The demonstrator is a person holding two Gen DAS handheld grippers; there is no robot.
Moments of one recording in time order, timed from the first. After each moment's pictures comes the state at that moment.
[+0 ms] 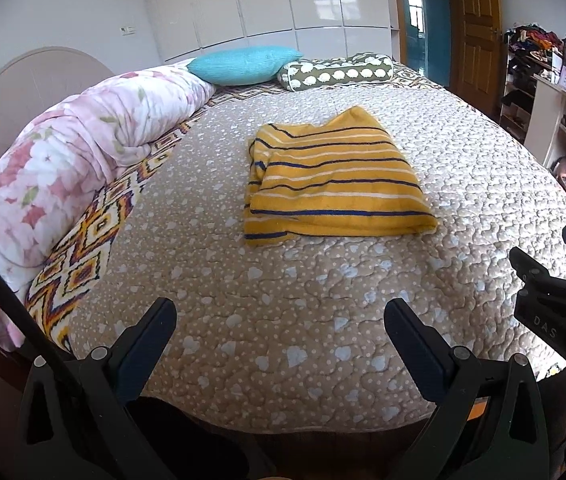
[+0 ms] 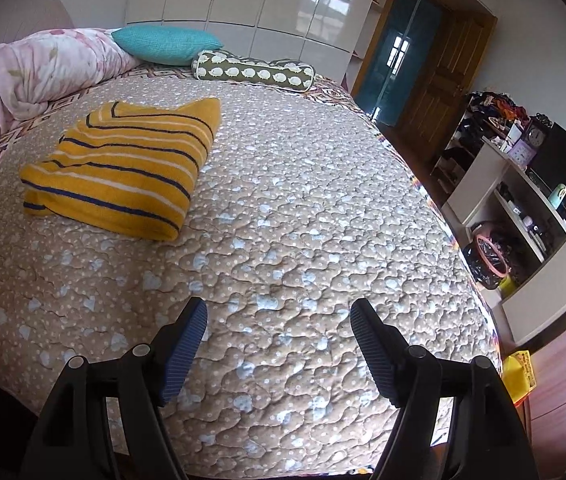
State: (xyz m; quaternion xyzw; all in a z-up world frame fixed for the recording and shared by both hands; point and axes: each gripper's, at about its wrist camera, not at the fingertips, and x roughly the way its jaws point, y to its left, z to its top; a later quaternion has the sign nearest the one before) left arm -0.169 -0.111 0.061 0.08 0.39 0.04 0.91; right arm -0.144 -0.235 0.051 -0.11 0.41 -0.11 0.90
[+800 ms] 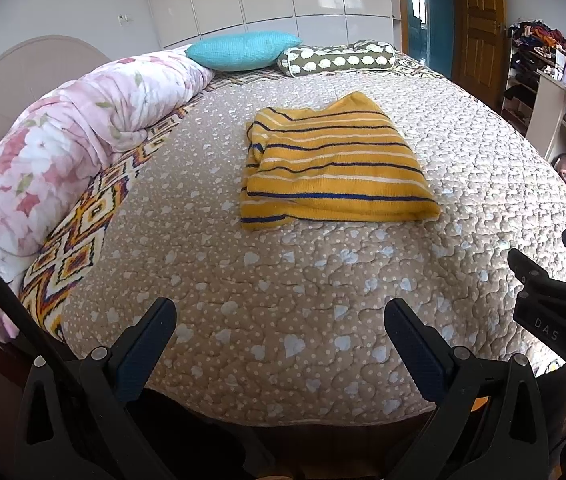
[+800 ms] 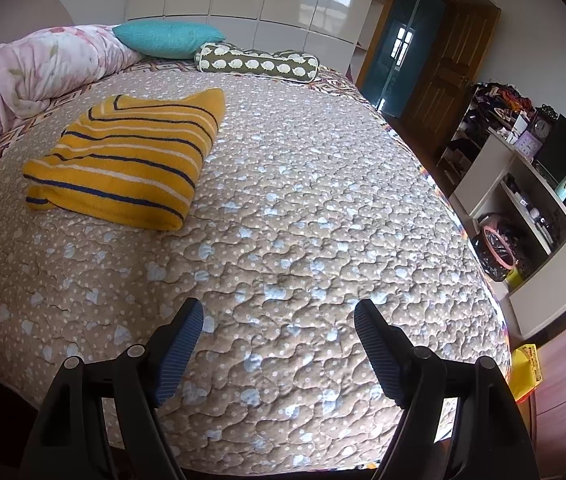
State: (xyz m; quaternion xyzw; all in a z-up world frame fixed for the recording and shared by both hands) left arm -0.164 -0.109 0.049 0.07 0.42 0.04 0.90; right arm -0.143 -0.237 0.041 -0.09 0.43 -0.10 0.89
